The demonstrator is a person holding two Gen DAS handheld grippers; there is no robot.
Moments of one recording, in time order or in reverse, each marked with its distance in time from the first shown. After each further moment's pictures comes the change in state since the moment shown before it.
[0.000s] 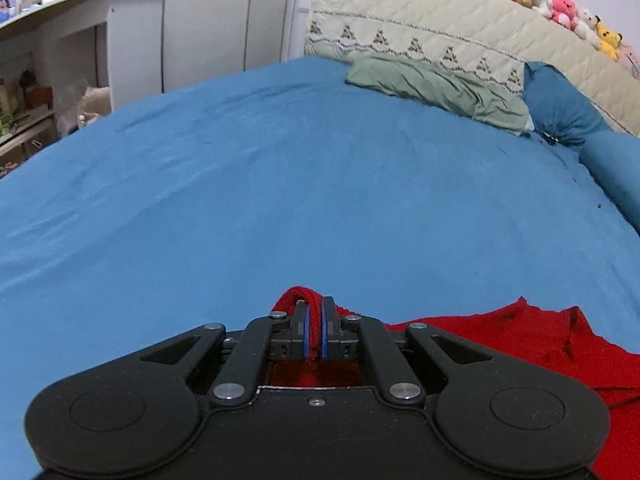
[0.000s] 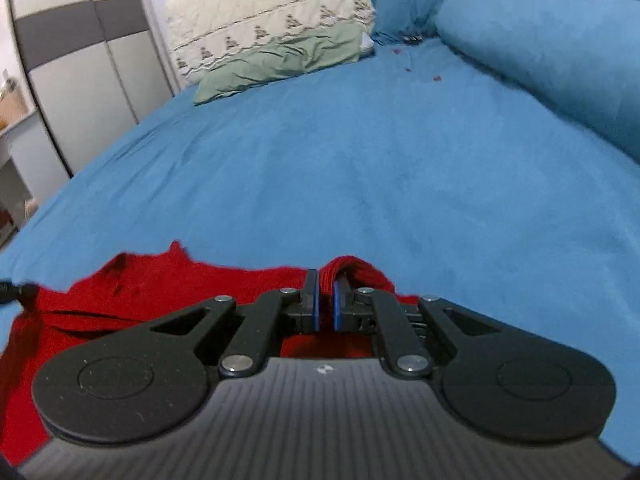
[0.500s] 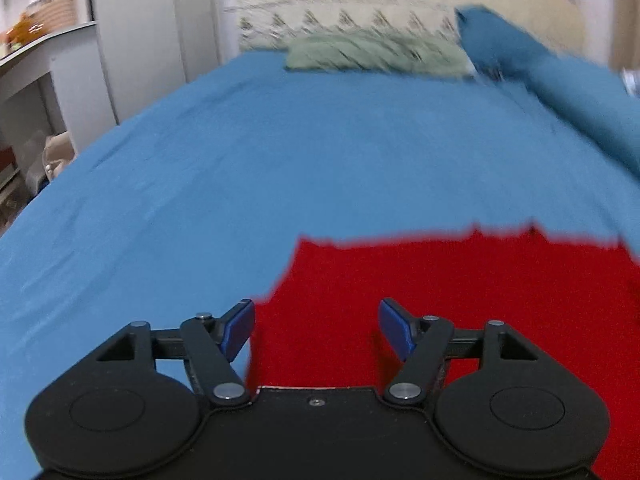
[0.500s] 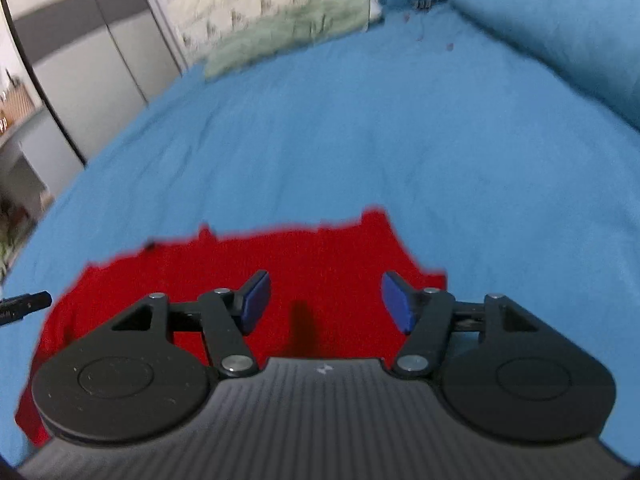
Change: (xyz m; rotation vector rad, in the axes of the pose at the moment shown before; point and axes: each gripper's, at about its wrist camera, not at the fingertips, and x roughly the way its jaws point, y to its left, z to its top) left arm -0.051 -0.010 -0.026 0.271 0.053 -0.053; right arm -0.012 0.016 0.008 0.012 0.138 0.036
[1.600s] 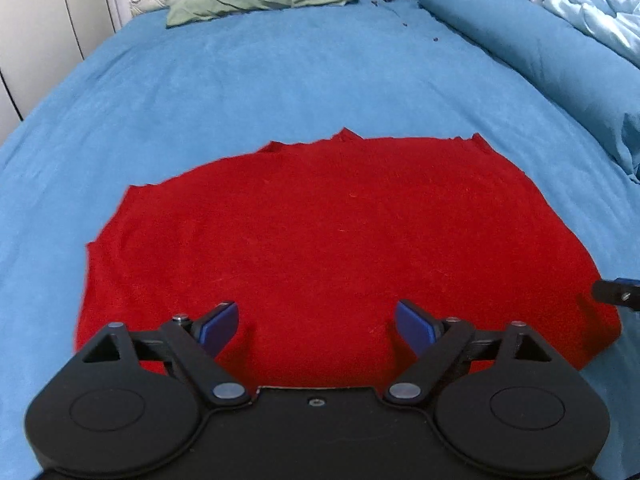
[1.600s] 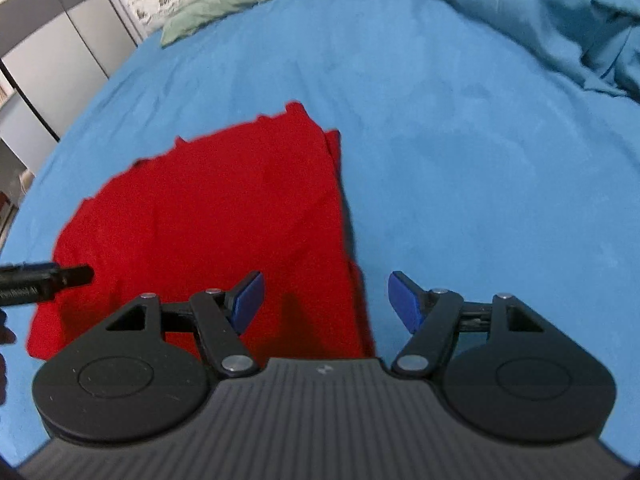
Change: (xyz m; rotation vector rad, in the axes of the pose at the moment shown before) left arm -0.048 -0.131 -0.009 0.152 0.214 -0.195; right arm -0.103 -0.025 -0.064 0.097 0.130 -0.107
